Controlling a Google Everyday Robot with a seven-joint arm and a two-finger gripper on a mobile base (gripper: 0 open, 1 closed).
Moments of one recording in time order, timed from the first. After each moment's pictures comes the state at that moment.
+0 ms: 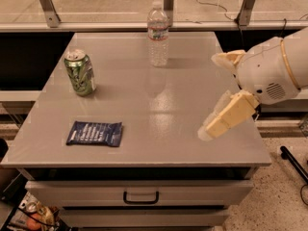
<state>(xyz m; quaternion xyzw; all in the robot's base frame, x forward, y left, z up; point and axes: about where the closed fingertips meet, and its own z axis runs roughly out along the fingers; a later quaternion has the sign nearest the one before) 0.446 -0.109 0.948 -0.57 0.71 0.16 0.37</state>
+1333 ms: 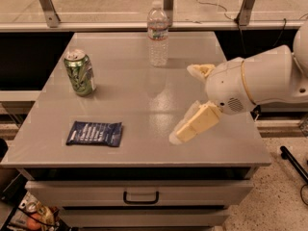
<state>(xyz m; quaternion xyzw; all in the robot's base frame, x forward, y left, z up) 0.466 -0.063 0.911 -0.56 0.70 0.19 0.40</state>
